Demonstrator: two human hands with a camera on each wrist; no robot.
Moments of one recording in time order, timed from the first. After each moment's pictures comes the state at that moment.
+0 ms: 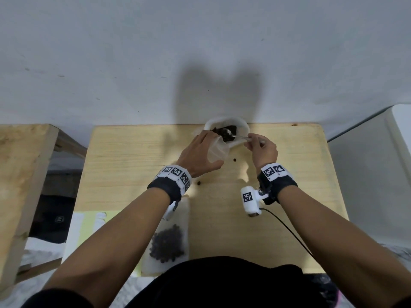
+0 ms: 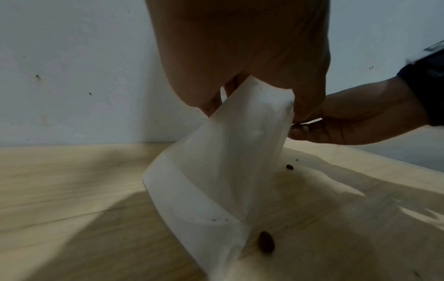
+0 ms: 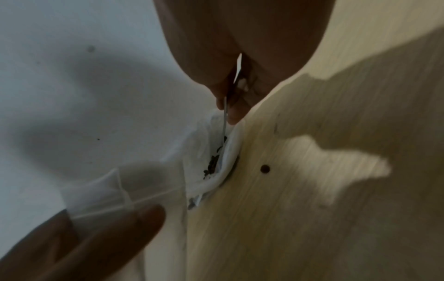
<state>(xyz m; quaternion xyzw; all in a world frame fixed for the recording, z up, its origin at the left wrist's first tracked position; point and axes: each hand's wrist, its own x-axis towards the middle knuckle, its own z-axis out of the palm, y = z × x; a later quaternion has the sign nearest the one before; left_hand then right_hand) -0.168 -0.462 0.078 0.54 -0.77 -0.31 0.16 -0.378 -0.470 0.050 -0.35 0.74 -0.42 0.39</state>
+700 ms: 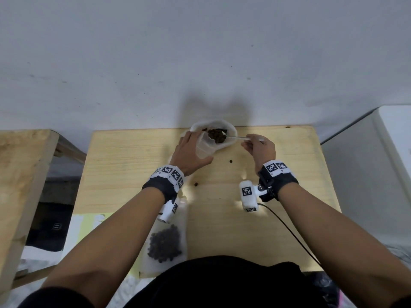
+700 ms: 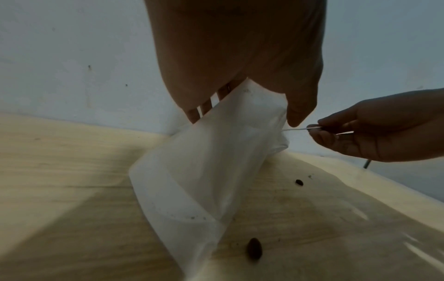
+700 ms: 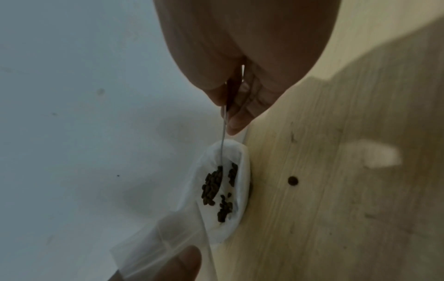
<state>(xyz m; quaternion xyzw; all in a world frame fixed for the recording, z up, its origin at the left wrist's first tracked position) -0.158 -0.462 0.079 0.60 -0.71 -0.32 0.18 -0.384 -0.468 0.073 -0.23 0.69 -0.49 0.48</state>
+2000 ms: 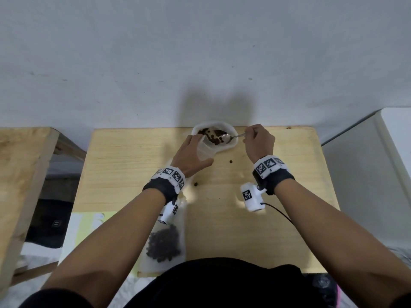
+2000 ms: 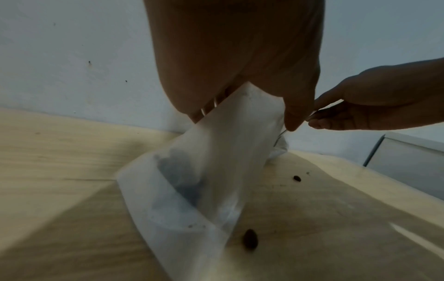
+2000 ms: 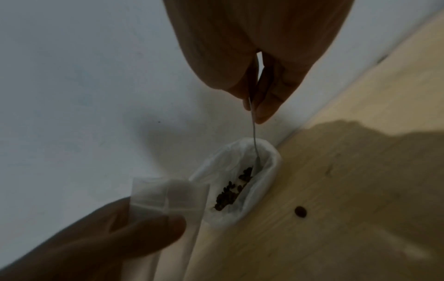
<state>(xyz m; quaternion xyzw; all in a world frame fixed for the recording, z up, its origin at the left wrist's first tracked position) -0.162 -0.459 0.075 0.61 -0.69 -0.35 0.16 -0.376 -0.489 0.089 -0.47 0.76 -0.32 0.31</state>
